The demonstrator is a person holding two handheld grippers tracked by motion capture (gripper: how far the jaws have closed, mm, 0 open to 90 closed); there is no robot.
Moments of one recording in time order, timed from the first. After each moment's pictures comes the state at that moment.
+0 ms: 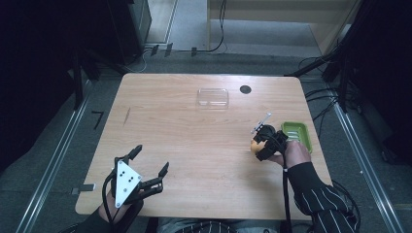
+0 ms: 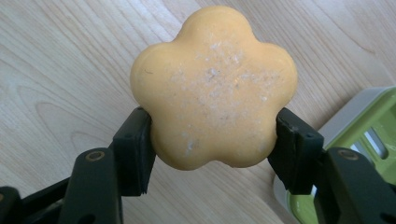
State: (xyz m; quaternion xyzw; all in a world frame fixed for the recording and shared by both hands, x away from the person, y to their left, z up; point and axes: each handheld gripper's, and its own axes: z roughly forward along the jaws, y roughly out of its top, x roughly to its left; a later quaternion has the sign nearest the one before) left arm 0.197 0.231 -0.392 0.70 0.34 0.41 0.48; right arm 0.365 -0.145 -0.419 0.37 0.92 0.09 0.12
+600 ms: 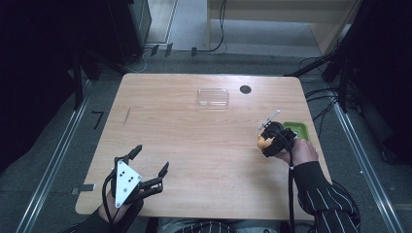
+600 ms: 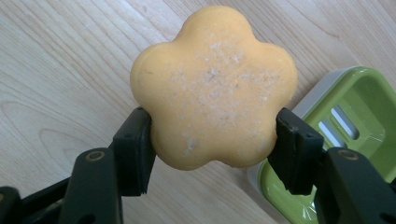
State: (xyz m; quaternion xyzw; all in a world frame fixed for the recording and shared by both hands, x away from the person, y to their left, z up) left arm 0.197 0.231 -0.392 0.70 0.34 0.41 0.48; right arm 0.370 -0.165 -0.414 0.40 0.90 0.09 0.14
